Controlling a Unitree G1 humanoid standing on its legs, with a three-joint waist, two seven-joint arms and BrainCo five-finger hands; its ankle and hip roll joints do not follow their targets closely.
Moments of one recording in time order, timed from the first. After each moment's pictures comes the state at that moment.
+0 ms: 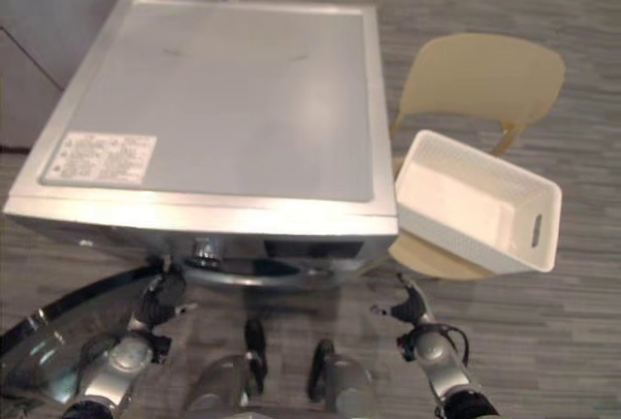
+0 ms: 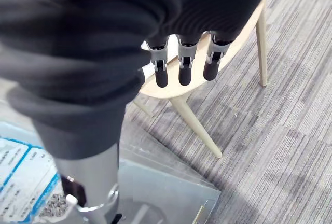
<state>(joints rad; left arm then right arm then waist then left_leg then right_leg) 0.06 0.38 -0.19 0.69 0.04 -0.11 0.17 -0.01 -0.38 0.23 0.73 -0.12 -0.11 -0.20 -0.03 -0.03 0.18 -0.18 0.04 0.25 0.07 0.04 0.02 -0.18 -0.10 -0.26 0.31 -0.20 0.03</state>
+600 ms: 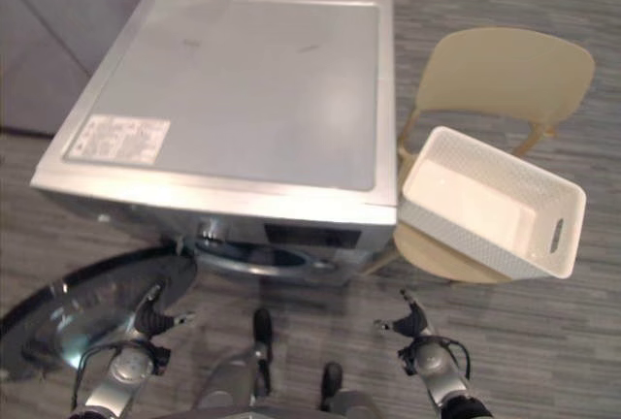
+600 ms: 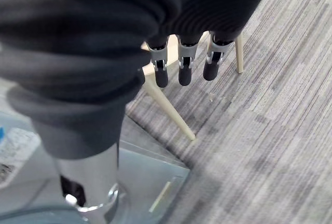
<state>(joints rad) 0.08 0.36 -0.19 0.66 0.06 -0.11 0.20 -0.04 -0.36 0.24 0.89 -0.12 -0.09 -0.20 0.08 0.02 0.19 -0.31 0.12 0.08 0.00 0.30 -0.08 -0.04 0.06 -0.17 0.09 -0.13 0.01</state>
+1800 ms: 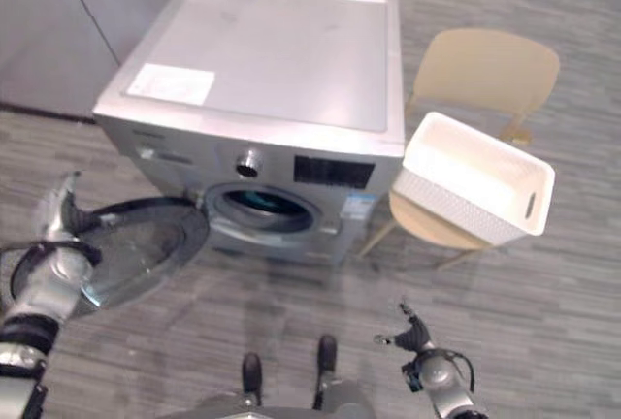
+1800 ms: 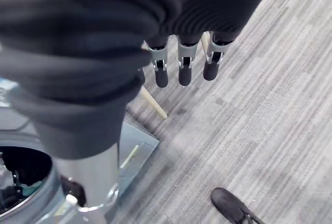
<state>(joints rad) -0.34 0.77 -0.08 0.77 0.38 0.05 0.32 0.02 -0.38 0.25 0.80 -0.12 -0.07 -0.13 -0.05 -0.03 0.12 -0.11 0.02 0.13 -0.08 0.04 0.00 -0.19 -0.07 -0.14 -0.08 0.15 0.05</state>
